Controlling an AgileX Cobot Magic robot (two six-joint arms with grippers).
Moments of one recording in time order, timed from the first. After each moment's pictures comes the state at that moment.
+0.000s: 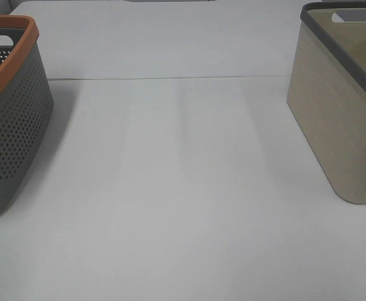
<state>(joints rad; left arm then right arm) -0.03 0.00 -0.50 -0.02 1.05 0.06 0.01 -0.01 -0.51 0.13 1.07 -0.18</state>
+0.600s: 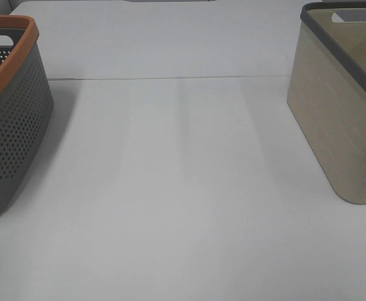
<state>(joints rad) -0.03 0.02 -0.52 0.04 0.94 0.06 0.01 -0.01 -0.51 0.13 1.07 -0.18</state>
